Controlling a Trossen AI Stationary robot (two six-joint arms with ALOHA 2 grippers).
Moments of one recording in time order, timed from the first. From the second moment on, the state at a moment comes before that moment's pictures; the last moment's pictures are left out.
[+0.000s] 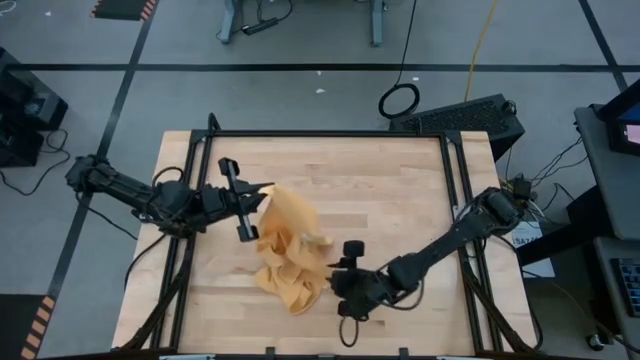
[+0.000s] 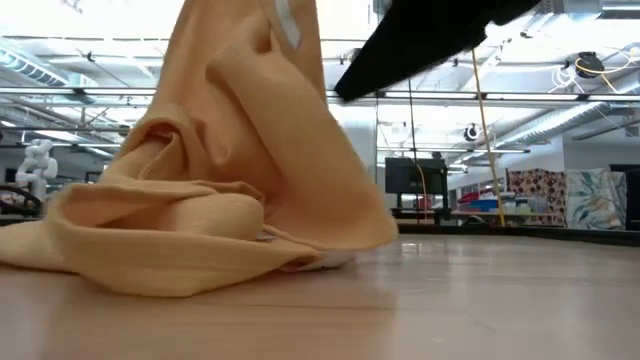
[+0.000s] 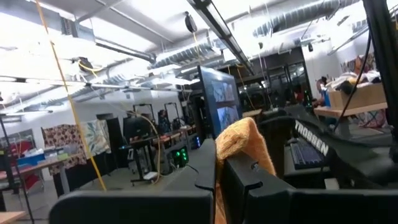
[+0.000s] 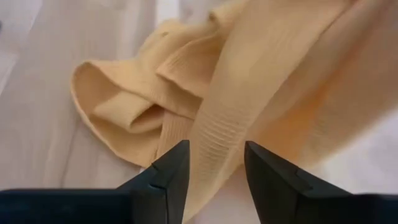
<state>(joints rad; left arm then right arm) -0.34 1.01 0.72 0.75 -0.53 0.48 0.55 1.86 1.28 -0.30 0.68 0.29</state>
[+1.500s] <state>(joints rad) -0.34 1.00 0.72 0.73 -0.32 0.40 0.20 1.88 0.87 0.32 0.36 0.06</state>
